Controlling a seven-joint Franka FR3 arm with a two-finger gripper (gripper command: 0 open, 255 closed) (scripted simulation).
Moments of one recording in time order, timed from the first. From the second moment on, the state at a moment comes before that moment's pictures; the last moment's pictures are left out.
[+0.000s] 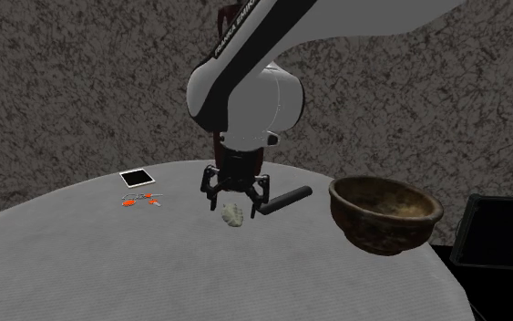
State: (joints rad) arm 0.24 0.36 0.32 -1.81 -0.01 2.24 0.62
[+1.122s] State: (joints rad) arm 0.24 0.35 0.32 -1.81 -0.01 2.24 0.62
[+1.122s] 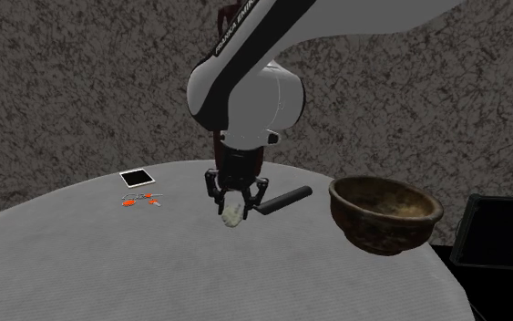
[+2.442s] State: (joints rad) arm 0.23 0.27 0.33 -1.66 0.01 2.01 0.63
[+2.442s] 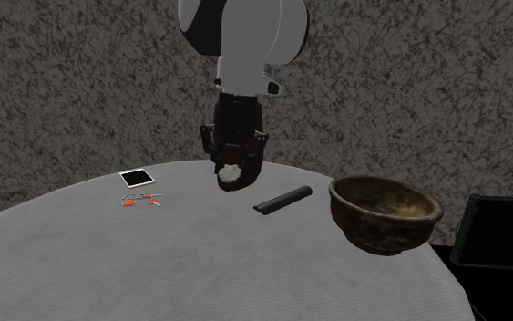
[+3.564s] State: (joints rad) arm 0.17 0.14 0.31 -1.65 0.07 1.87 0.54
